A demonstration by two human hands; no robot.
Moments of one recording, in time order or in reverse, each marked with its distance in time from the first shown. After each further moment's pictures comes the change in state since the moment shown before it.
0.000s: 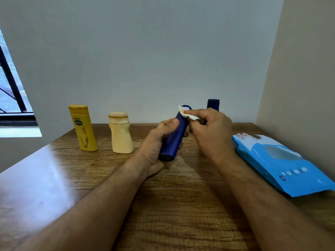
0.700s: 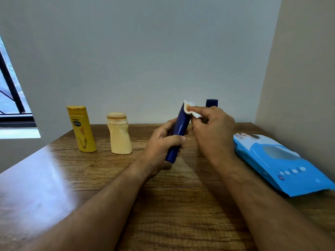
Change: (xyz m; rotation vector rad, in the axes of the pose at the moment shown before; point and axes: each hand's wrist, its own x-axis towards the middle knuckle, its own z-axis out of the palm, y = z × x) left_hand 0.005 -0.011 -0.003 0.320 -0.082 0.205; right_hand -0.001 -0.005 -0.001 -0.101 0.122 -0.018
